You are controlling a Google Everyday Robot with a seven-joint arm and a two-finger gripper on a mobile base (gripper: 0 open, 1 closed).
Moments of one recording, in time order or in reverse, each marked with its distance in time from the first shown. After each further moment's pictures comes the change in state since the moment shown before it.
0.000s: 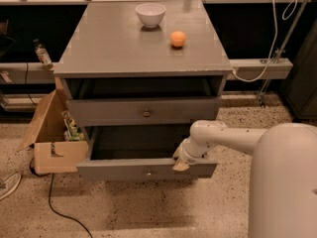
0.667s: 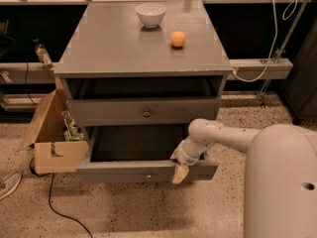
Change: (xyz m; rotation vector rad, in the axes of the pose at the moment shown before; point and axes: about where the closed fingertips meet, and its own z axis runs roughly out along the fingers) arm -0.001 0.008 0.012 -0.088 -0.028 -0.018
